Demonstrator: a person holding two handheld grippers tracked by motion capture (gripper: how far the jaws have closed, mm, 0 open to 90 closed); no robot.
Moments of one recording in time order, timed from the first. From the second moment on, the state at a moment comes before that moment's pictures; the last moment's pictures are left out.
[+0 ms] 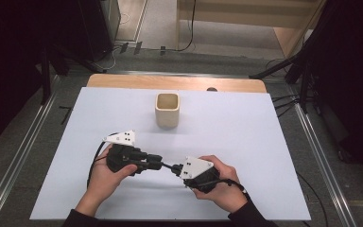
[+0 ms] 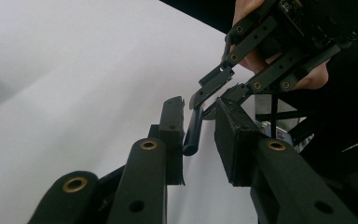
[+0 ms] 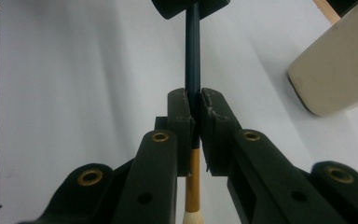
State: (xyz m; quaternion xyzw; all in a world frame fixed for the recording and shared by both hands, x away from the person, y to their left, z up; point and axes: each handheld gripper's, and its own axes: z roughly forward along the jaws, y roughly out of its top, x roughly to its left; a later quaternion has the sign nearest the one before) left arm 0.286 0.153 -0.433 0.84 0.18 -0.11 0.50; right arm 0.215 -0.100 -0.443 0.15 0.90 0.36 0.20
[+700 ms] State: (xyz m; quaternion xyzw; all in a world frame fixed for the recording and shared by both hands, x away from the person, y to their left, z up) left arm 0.287 0.151 -0.434 0.85 0.18 -0.11 0.49; right arm 0.216 -0.100 -0.445 0.14 0.90 0.36 0.20
